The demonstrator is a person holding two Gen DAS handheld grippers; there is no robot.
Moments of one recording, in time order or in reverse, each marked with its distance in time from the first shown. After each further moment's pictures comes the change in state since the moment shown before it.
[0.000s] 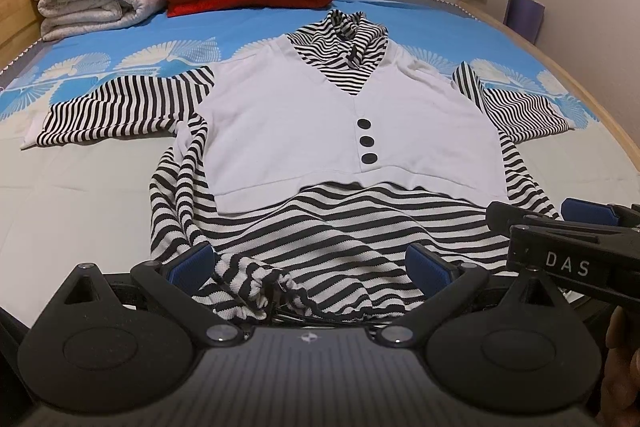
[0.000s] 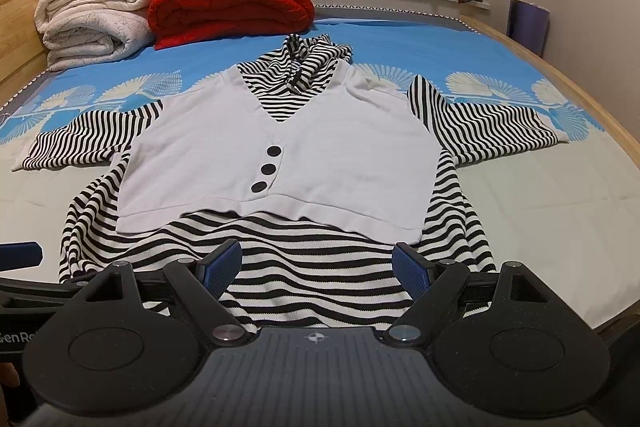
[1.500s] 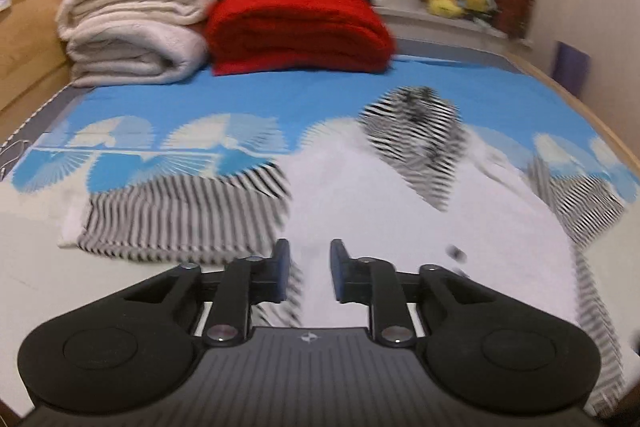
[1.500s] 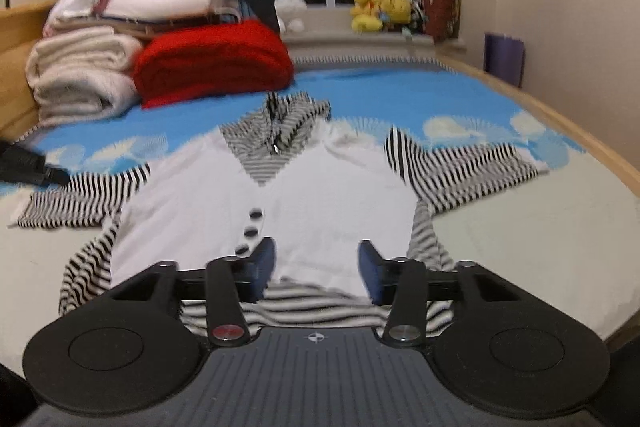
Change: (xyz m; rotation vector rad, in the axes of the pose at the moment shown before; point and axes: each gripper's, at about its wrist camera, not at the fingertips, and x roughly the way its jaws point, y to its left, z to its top) left arm 0.033 0.097 0.163 0.006 -0.117 0.156; right arm -0.027 -0.028 0.018 0.109 -0.223 0.023
